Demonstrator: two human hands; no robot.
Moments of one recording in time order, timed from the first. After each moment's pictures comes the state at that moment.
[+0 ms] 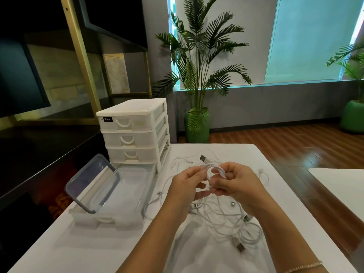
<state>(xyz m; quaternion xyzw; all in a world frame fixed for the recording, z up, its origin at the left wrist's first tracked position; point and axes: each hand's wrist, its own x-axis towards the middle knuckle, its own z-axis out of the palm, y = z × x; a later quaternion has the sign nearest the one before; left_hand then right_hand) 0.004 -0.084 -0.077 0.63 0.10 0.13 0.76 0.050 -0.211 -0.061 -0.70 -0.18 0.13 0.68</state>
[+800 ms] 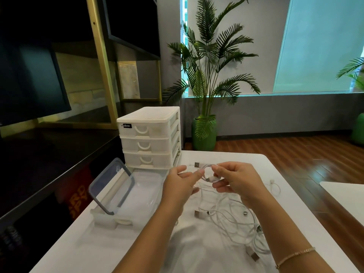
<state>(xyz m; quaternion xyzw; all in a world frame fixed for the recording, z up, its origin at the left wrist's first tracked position) -0.006 -0.047 -0.059 0.67 0.21 0.19 0.69 0.048 -0.177 -0.035 -0.73 -0.16 0.11 0.66</state>
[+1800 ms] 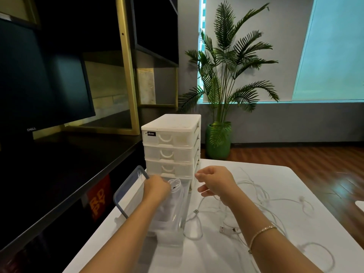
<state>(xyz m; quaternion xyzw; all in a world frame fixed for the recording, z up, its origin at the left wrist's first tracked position) 0.015 0.090 -0.084 0.84 0.37 0.14 0.37 0.072 -0.068 -0.046 -0.80 -0.18 0.14 0.56</state>
